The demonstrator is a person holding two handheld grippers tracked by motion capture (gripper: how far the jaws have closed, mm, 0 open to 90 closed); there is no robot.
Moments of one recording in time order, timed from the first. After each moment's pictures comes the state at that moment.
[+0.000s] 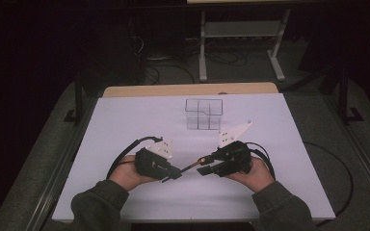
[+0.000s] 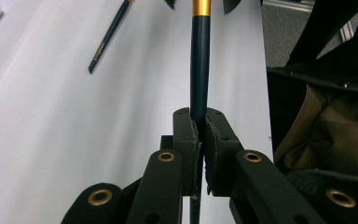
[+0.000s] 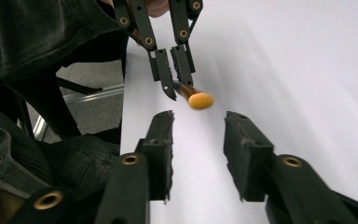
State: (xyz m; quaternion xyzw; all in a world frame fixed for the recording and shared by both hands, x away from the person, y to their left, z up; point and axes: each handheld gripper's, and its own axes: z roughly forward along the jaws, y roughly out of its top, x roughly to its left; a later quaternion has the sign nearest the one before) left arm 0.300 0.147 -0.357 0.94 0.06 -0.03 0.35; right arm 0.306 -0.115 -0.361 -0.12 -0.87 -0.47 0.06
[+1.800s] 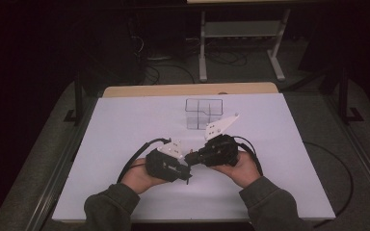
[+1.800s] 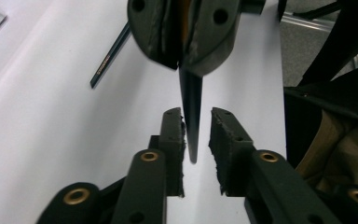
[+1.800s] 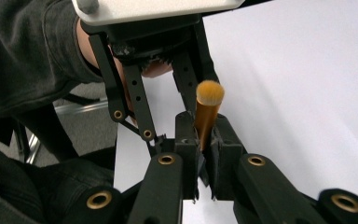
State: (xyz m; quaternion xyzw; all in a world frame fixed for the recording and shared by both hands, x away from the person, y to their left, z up) left arm 0.299 0.125 -0.372 0.93 0.10 -0.02 0.36; right arm 0.317 -0.084 -0.347 -0.12 -0.87 -0.48 0.05
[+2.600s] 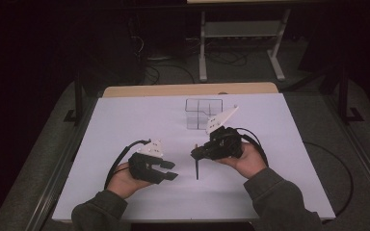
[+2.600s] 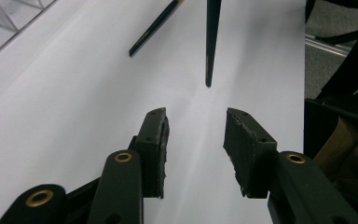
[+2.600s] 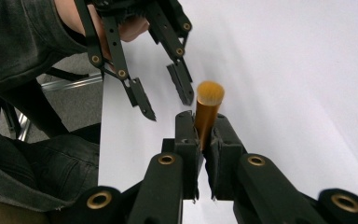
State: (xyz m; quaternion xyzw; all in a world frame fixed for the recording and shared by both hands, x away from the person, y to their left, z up) left arm 0.296 0.172 -0.381 0.90 0.16 0.01 0.39; right arm 0.333 -0.093 -0.336 -0.13 -0.90 -0.42 0.04
